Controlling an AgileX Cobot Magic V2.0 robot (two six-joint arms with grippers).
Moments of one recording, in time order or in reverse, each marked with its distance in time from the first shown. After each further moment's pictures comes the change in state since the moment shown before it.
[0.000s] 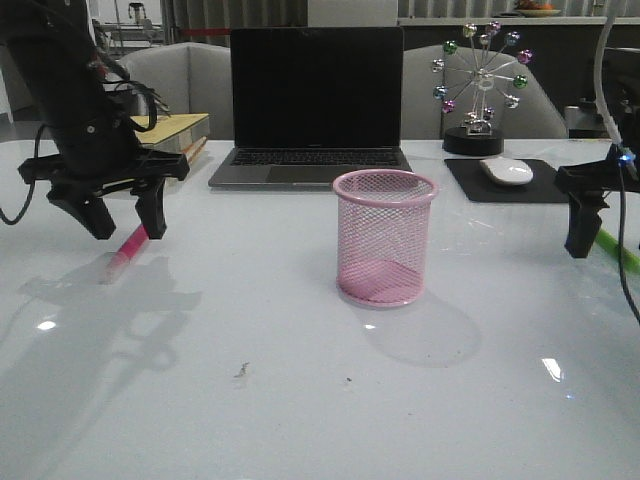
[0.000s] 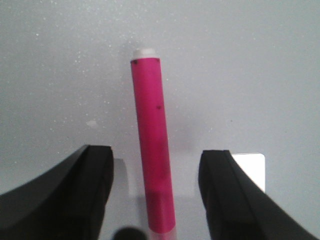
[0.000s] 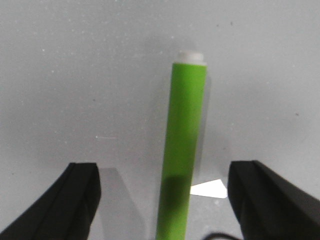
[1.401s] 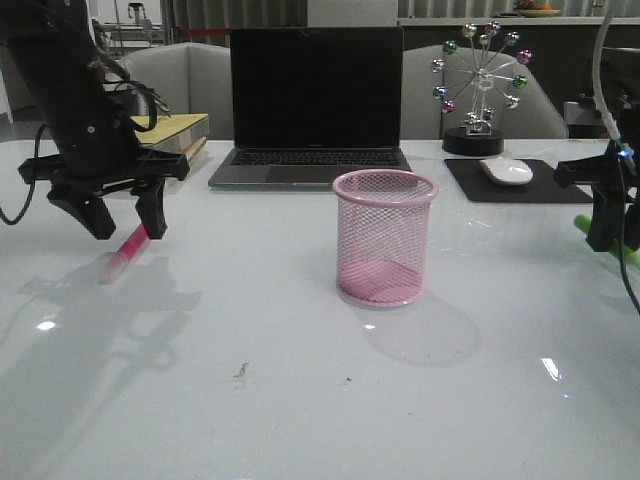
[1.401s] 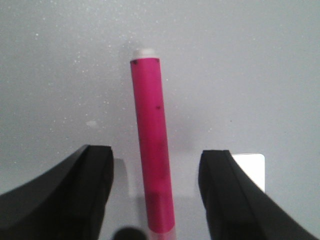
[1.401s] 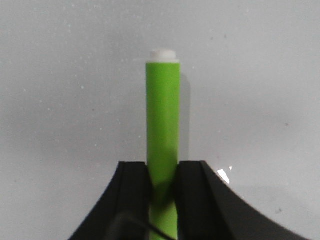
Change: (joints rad) left arm 0.000 0.000 0.000 -0.002 0.000 0.000; right arm 0.000 0.002 -0.033 -0.006 0.000 0.000
